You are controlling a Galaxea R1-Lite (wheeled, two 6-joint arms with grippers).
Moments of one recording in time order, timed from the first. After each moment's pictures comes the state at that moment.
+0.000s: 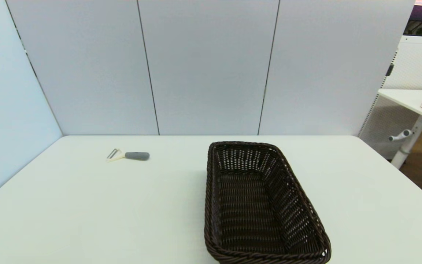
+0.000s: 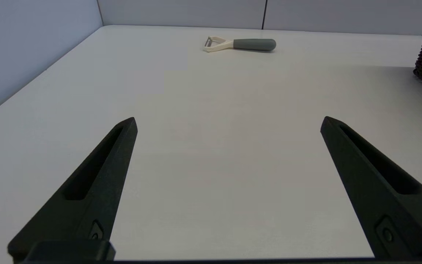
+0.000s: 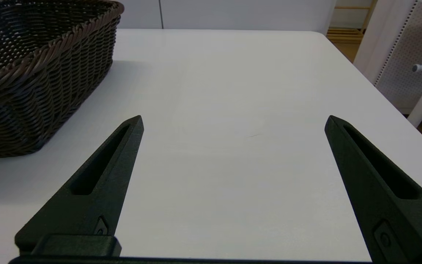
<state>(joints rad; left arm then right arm) 0.00 0.00 0.00 0.00 0.00 -0.01 0.00 0.00 0.00 -0.01 0.01 -0.01</state>
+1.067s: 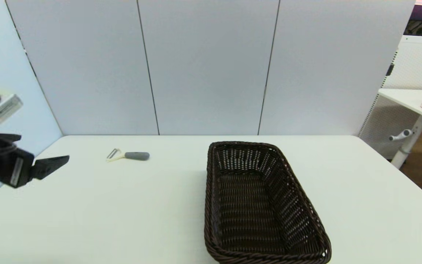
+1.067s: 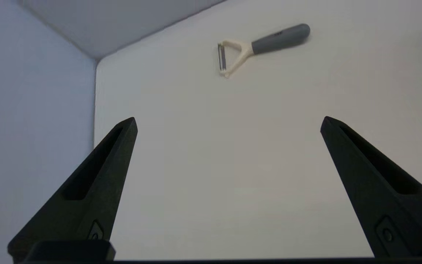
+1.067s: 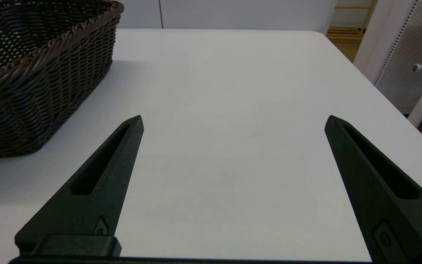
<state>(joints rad) -0.01 1.23 -0.87 0.10 -0.02 0.43 0.00 0.00 0.00 -0.01 0.01 -0.01</state>
